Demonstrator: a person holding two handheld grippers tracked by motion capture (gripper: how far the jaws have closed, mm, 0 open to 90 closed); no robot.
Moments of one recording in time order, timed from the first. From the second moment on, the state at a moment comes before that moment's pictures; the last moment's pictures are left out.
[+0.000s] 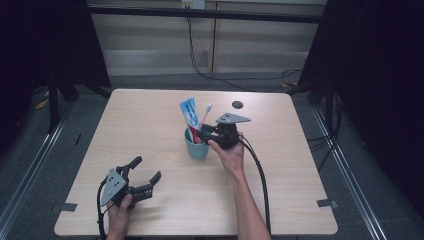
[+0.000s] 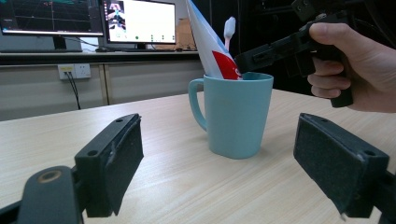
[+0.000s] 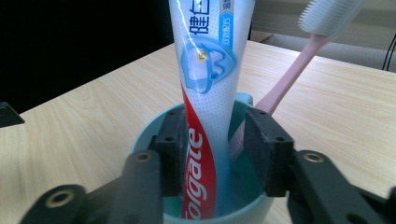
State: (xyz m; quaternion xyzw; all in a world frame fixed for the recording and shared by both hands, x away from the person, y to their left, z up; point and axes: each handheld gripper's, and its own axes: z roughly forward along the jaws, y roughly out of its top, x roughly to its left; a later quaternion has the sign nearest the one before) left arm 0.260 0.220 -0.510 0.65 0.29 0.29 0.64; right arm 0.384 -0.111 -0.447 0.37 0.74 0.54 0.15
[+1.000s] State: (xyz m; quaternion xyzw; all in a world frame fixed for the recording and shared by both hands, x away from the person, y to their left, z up) left arm 0.260 0.219 -0.510 0.65 0.29 0.29 0.64; right arm 0.348 -0.154 -0.430 0.40 0.70 0.56 0.21
